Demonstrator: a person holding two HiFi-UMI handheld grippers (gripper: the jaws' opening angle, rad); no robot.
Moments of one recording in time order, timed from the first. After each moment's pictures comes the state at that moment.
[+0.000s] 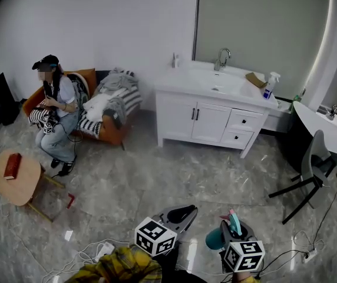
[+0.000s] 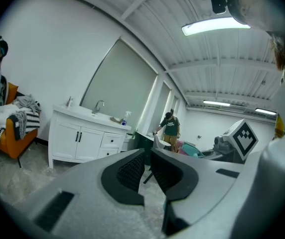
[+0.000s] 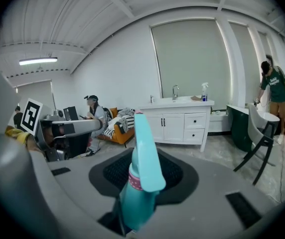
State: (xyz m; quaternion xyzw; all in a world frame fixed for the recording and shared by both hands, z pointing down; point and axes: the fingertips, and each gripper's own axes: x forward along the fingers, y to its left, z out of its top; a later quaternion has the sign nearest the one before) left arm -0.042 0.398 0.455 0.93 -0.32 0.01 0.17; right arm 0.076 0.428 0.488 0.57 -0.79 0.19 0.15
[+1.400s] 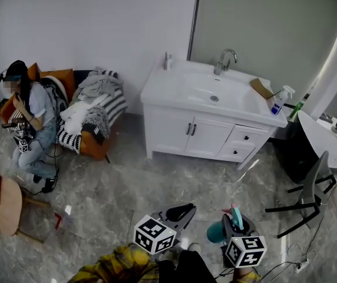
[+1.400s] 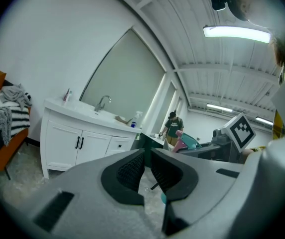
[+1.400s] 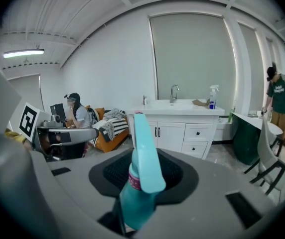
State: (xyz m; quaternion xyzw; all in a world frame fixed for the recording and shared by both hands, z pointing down) left arm -0.071 0.093 0.460 0.94 -0.29 0.02 0.20; right arm 0.051 0.117 0.468 0.59 -0.76 0.19 0.17
